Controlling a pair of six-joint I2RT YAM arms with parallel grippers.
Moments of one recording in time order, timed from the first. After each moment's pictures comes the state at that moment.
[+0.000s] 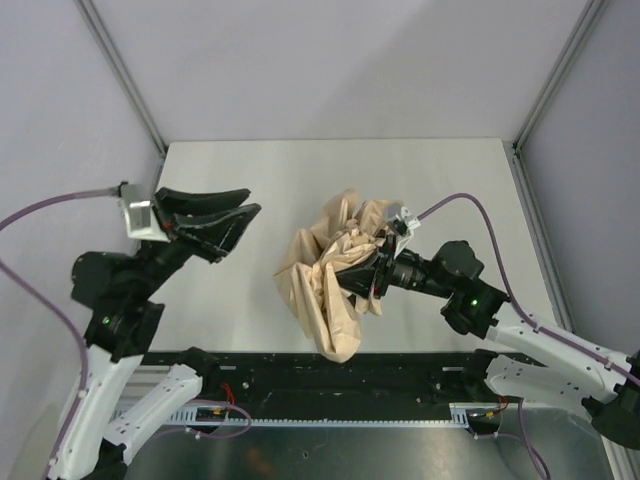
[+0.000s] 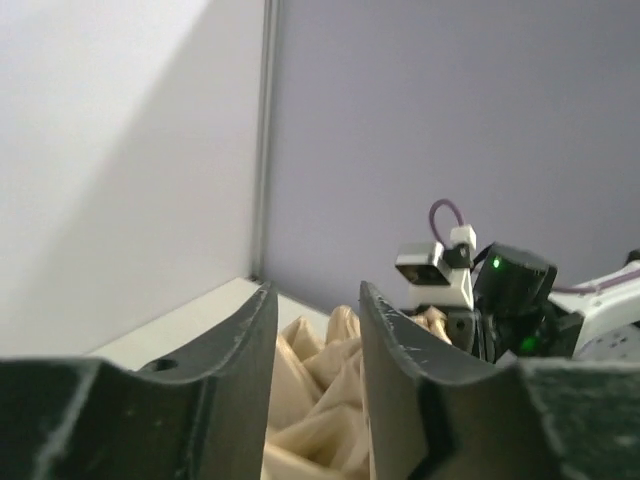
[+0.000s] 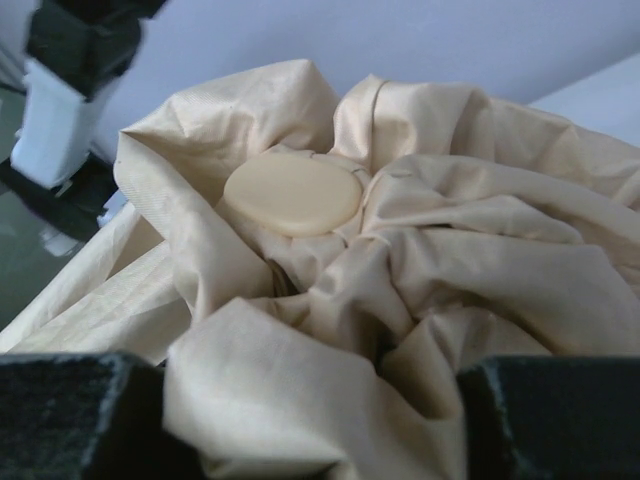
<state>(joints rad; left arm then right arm) -0.45 0.66 1.02 0.16 0.47 -0.44 0.93 0.91 0.74 0.35 -0.44 0.47</state>
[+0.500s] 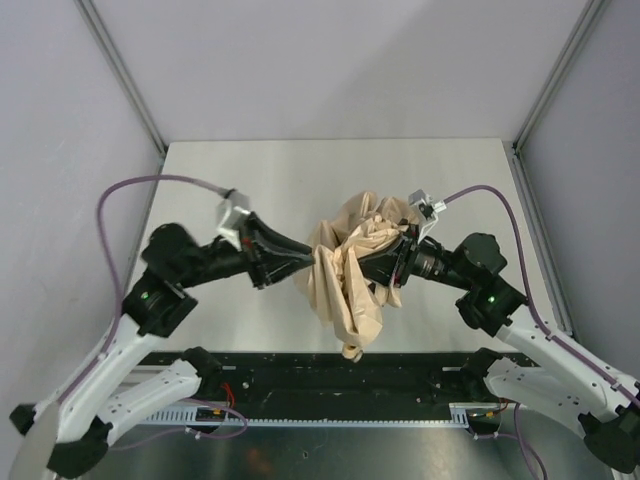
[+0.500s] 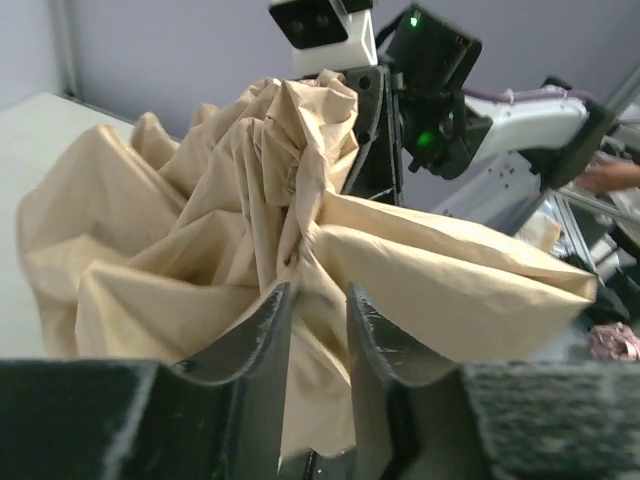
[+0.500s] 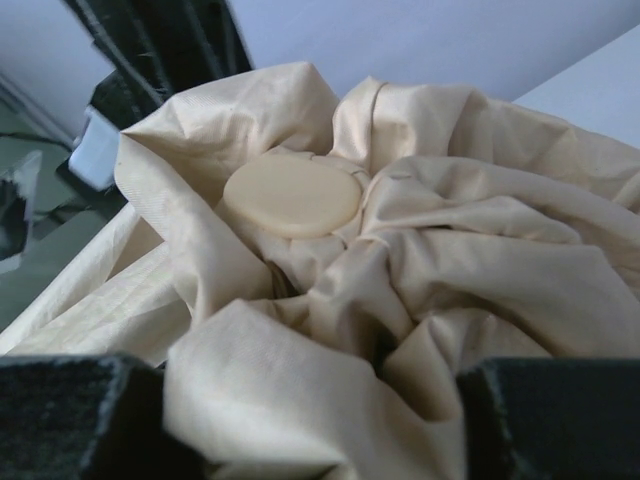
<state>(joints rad) -0.64 0.71 0.97 -0.12 0.64 -0.37 0.73 0.82 0.74 0.28 -0.56 0.62</state>
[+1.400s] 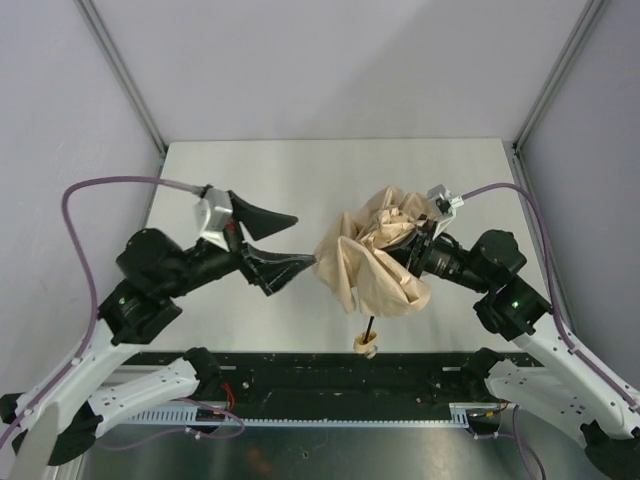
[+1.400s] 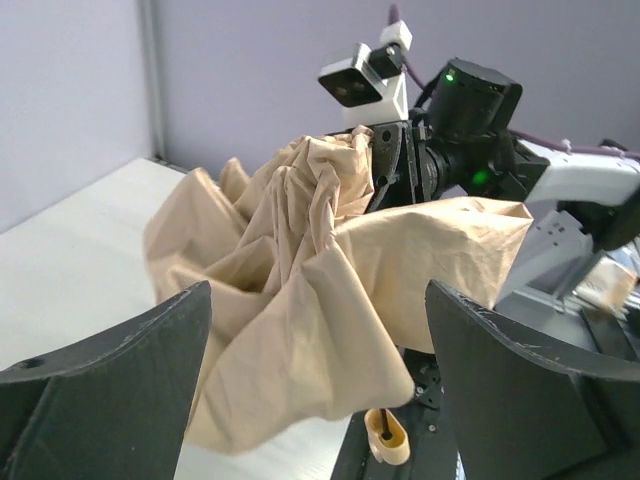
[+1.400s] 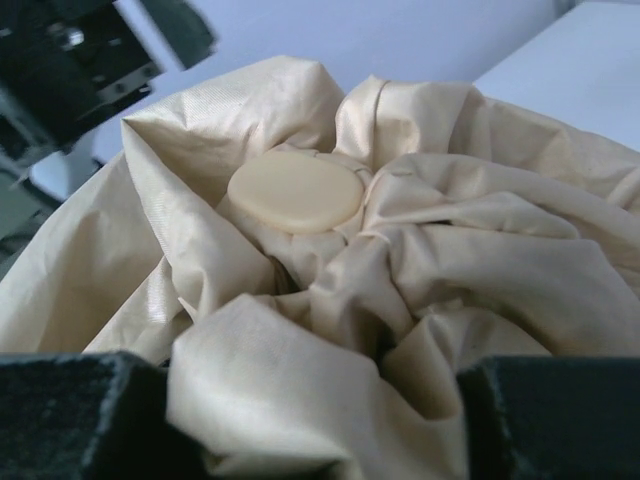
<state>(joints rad) -0.84 0.78 1.12 -0.17 0.36 -0.24 0.70 0.74 0.83 0.04 -0.51 0.59</state>
